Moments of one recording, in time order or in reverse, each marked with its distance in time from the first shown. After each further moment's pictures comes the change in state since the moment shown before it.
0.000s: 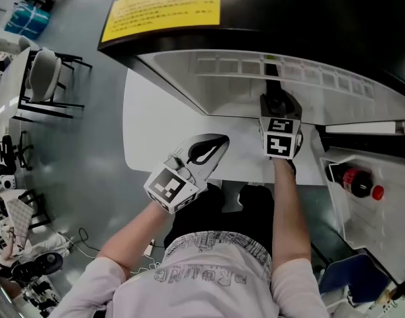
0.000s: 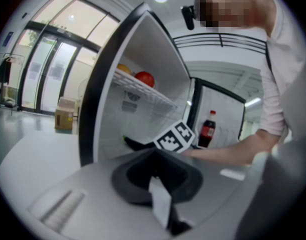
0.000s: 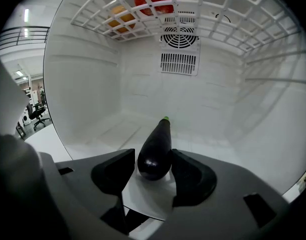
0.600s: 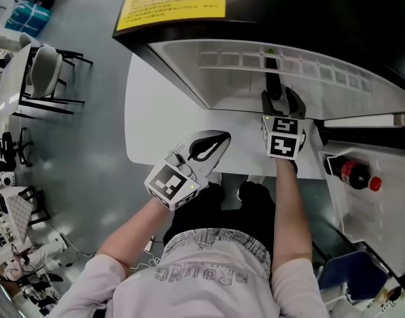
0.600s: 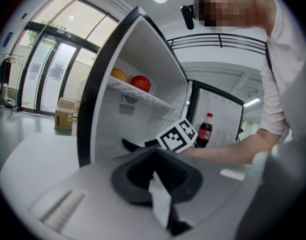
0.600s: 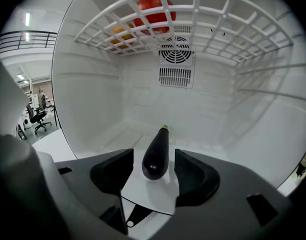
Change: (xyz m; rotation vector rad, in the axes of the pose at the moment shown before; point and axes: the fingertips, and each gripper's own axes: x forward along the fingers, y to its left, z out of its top) left arm -0.008 -0.013 0.011 0.002 -0.010 -0.002; right arm -0.026 -0.001 0.015 0.015 -0.047 0.006
